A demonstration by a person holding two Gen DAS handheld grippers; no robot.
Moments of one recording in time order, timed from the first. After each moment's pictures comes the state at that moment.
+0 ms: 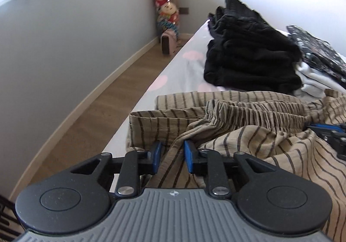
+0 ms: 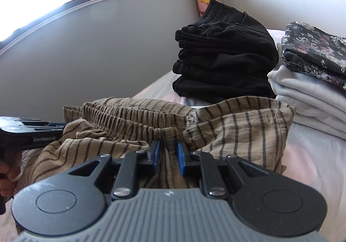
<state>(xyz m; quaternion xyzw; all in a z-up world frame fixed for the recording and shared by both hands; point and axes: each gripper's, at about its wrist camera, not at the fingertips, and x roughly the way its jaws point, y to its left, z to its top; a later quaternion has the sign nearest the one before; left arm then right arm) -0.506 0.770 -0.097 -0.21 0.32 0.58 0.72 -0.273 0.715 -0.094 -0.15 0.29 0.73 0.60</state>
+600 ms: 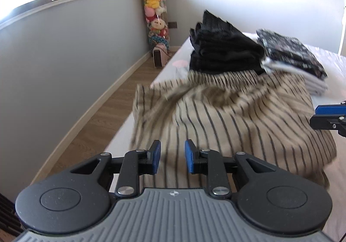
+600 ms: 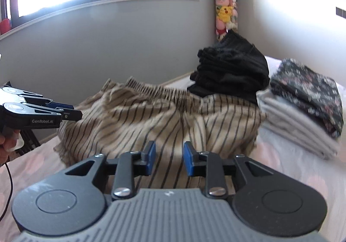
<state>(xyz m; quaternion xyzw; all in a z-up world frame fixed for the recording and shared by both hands) -0.522 0.648 -0.064 -0.16 0.32 0.57 0.74 -0.284 0.586 -0.050 -0.20 0.21 0.75 0.59</state>
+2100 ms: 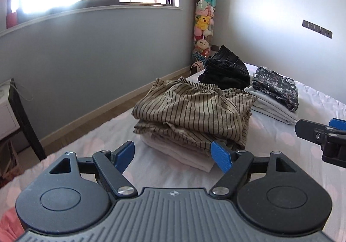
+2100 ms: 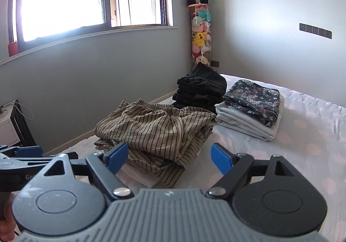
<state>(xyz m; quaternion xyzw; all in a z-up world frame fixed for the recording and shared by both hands) -0.456 0.377 0.033 -0.22 0.20 0.69 0.67 -0.260 0.362 0.056 -0.15 0.17 0.73 0.65</state>
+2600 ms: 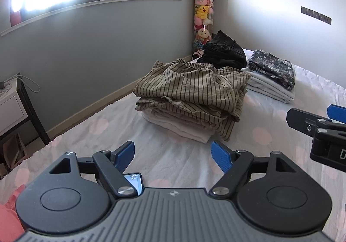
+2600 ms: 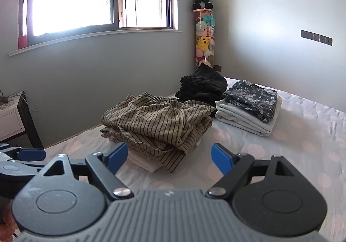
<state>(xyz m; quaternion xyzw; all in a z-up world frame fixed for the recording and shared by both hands) -0.433 0.326 0.019 -0.22 0.23 0.68 0.66 -0.258 0.308 0.038 -0.15 0.15 0.74 0.64</state>
